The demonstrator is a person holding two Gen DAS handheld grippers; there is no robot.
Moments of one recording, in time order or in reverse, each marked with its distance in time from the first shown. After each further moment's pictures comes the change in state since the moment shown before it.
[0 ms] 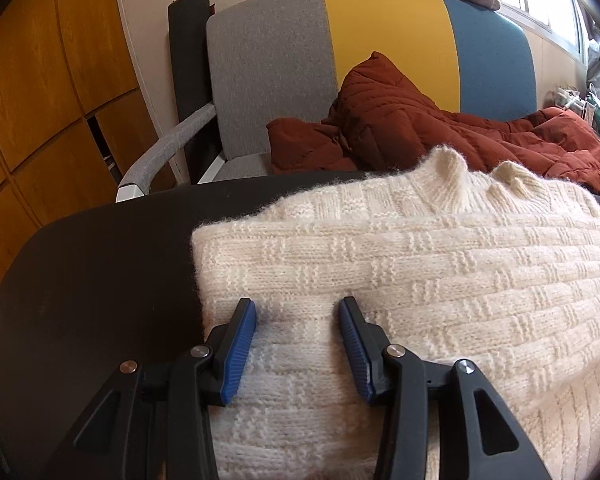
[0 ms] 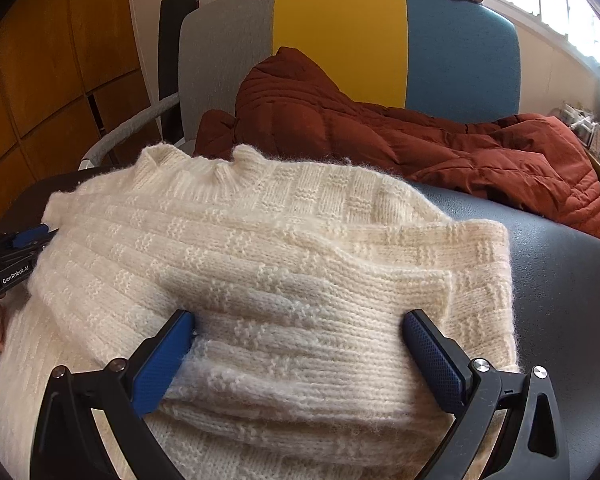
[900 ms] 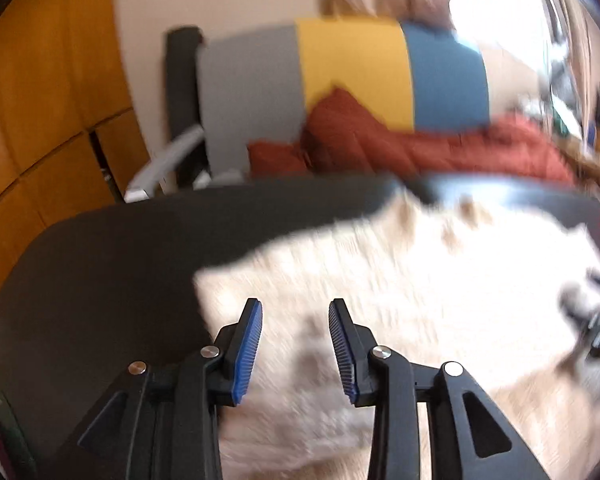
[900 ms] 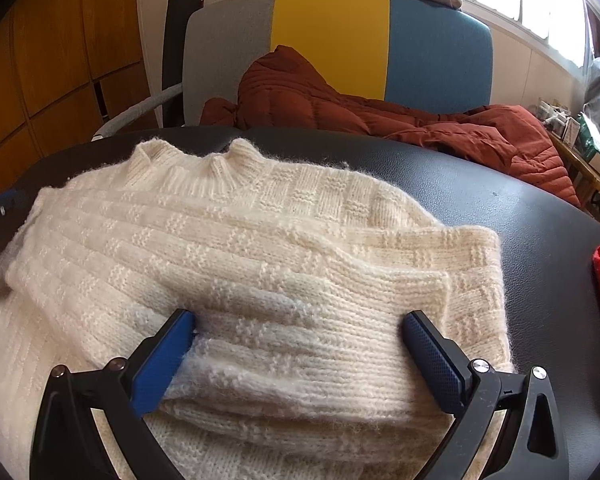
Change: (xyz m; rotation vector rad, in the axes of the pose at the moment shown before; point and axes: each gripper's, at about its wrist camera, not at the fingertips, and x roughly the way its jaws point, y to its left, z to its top) left arm -0.097 -0.022 -0.071 0.055 0.019 -0.060; right arm -0.073 0.006 -0.085 -0.016 0.001 -0.061
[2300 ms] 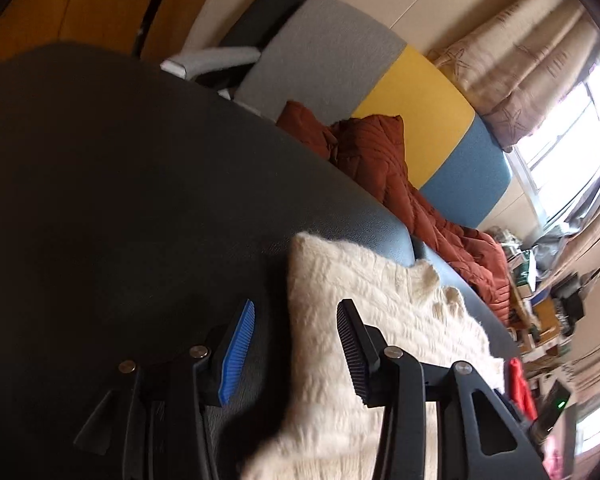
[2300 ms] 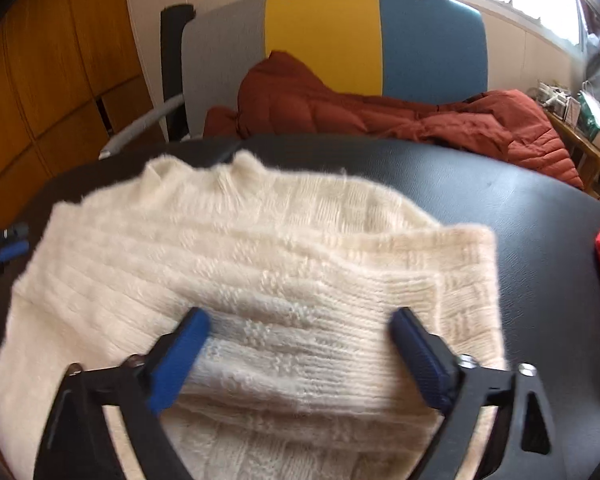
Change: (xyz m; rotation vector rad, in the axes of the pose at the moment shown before) left arm 0.021 0.128 -0.015 -0.637 0.049 -0.414; right arm -0.014 -0.011 0.000 0.066 0.010 0.063
